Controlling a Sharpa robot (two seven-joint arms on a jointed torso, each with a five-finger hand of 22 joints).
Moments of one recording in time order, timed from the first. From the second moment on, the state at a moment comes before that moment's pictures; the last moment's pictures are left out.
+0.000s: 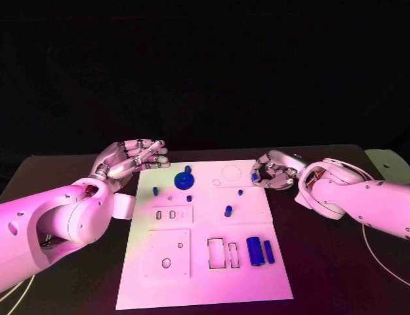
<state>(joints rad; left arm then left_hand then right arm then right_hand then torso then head) 1.22 -0.94 -0.01 1.65 -0.04 -0.35 0.46 1.46 -0.11 0.26 0.27 0.05 0.84 0.21 0.30 0.19 1.06 0.16 0.14 0.07 1.01 0.11 0.37 0.30 0.17 0.96 0.23 0.29 0.09 1.27 -0.87 -0.12 1.35 -1.24 -0.36 0.07 1.37 -0.18 0.46 0.12 0.17 0.97 0.14 0.26 0.38 1.47 0.06 1.45 1.31 1.47 -0.01 1.55 1.31 0.01 1.46 0.11 1.57 1.31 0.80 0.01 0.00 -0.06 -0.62</state>
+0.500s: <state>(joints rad) 1.22 -0.93 -0.01 1.65 -0.04 -0.35 0.46 1.46 -0.11 0.26 0.27 0.05 0.84 0.21 0.30 0.19 1.06 0.16 0.14 0.07 1.01 0.11 0.37 0.30 0.17 0.96 0.23 0.29 0.09 1.27 -0.88 -0.12 1.38 -1.25 -0.39 0.05 1.36 -0.15 0.48 0.10 0.16 1.00 0.13 0.28 0.38 1.47 0.04 1.45 1.31 1.46 -0.02 1.55 1.31 0.01 1.46 0.09 1.57 1.31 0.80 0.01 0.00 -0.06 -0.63</state>
